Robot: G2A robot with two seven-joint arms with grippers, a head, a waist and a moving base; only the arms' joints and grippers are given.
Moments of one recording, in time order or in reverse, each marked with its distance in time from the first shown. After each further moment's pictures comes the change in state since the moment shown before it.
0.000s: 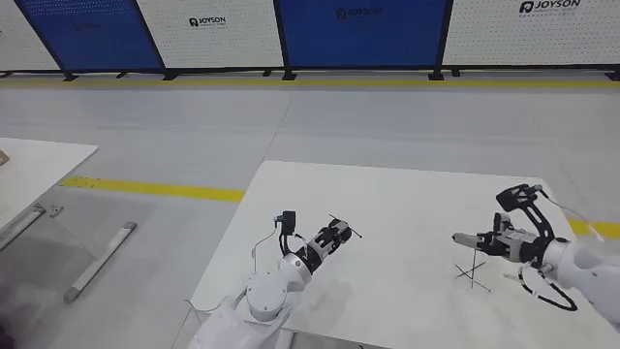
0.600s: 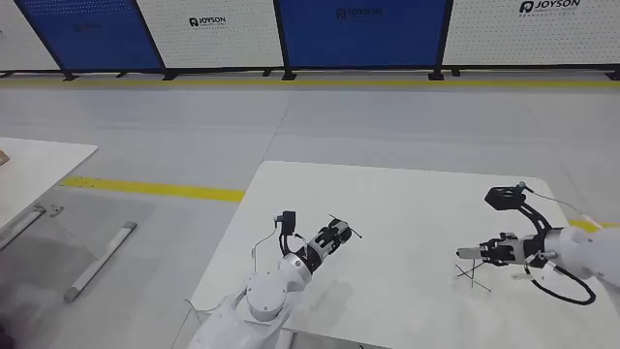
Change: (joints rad) left arm 0.000 0.000 0.000 0.000 0.000 0.000 0.000; right arm 0.125 -0.046 -0.018 0.009 0.063 0.194 0.433
